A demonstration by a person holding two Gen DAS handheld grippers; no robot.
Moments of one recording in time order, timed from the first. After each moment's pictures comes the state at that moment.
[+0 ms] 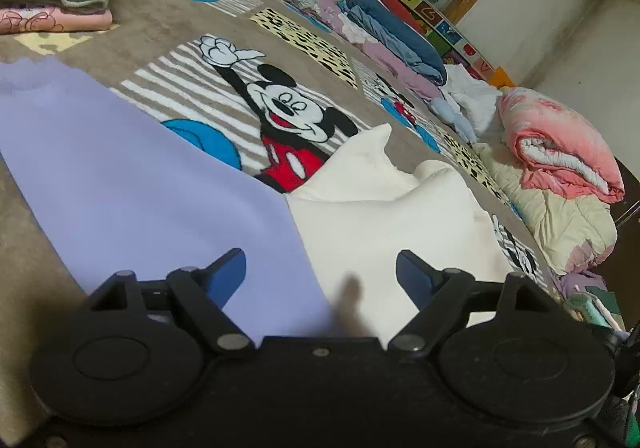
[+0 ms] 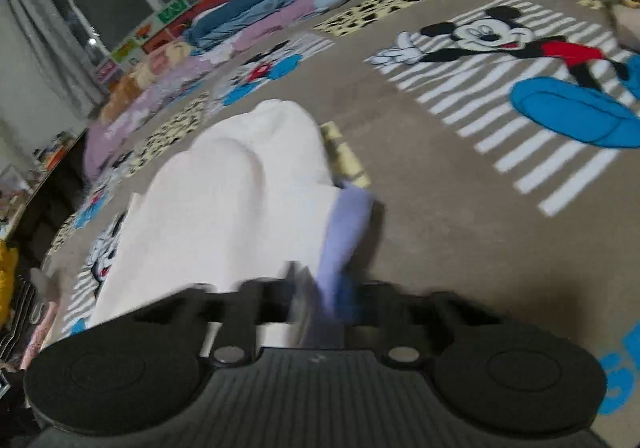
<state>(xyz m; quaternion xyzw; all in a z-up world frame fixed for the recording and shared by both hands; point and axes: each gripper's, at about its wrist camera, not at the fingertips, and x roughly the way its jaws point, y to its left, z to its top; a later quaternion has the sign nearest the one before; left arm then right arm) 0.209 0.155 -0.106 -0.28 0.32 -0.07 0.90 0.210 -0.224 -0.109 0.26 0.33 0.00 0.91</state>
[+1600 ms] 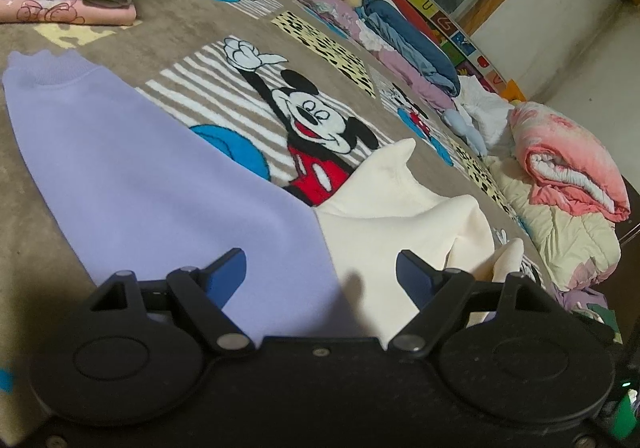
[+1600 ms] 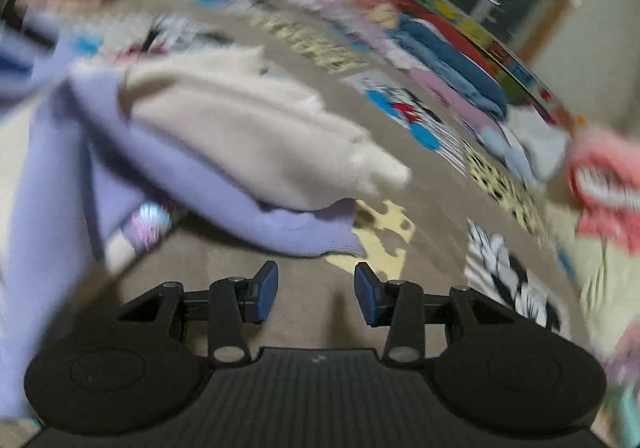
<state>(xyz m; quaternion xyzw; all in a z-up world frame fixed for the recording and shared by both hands) 0.213 0.175 -0.111 -0.30 0.32 -0.06 0.90 0.225 -0.142 -0.112 -0.33 0.30 0.14 0.89</state>
